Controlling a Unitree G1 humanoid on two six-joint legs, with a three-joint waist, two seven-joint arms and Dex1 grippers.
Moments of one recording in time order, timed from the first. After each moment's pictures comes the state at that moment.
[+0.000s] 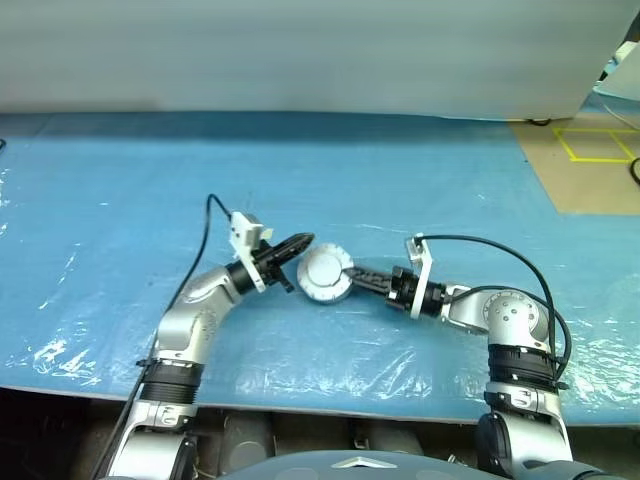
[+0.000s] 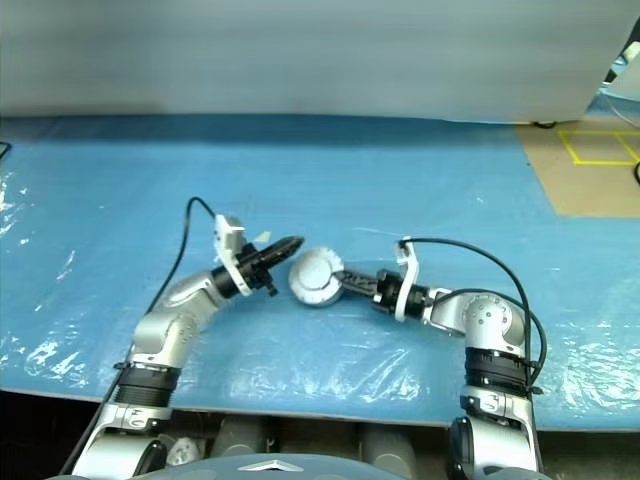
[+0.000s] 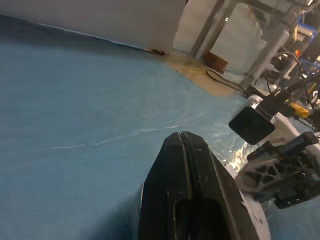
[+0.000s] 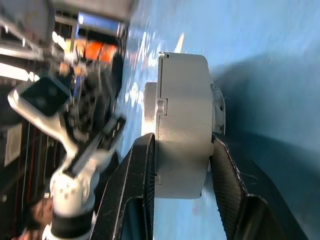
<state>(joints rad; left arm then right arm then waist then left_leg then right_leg) -0.26 0.20 0.06 0.02 -0.56 0.39 -0.82 -0.41 -0.21 -0.39 0.11 0.85 1.35 0.56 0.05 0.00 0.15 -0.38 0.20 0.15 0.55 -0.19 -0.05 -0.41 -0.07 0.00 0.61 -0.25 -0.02</state>
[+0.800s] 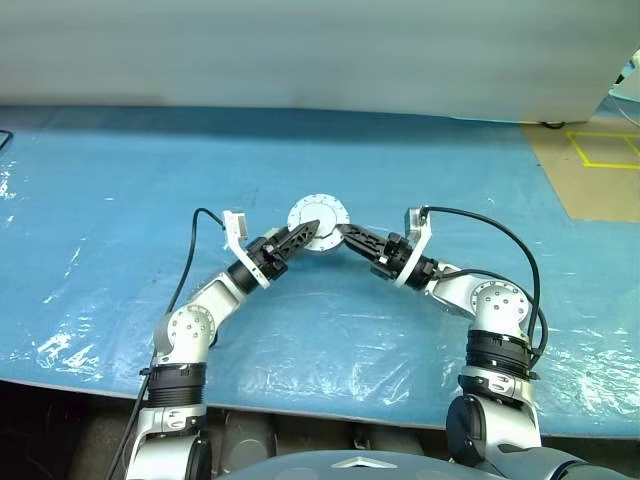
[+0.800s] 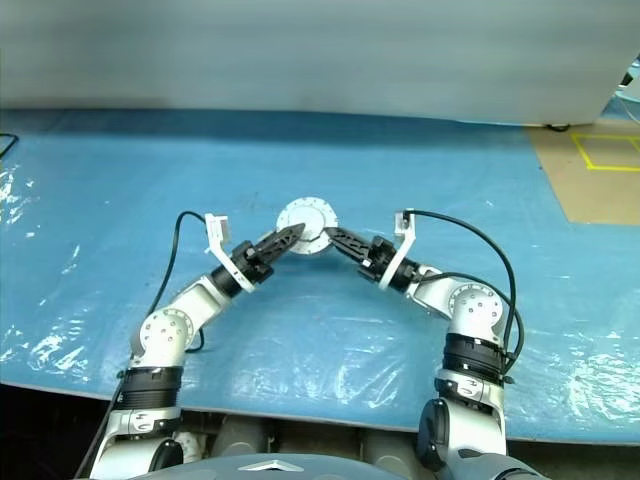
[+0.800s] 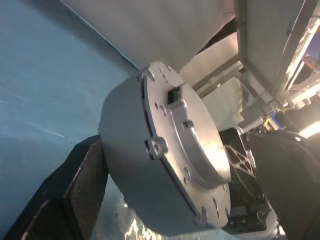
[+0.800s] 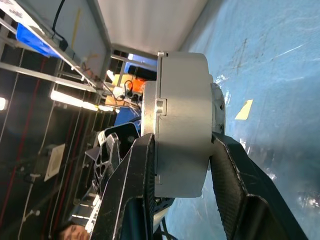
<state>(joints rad) -0.29 0.07 0.16 -0.01 -0.88 0.72 -0.61 -0.44 -0.10 -0.40 0.07 1.00 1.27 0.50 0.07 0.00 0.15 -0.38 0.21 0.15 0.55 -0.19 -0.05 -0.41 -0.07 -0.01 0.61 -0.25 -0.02</state>
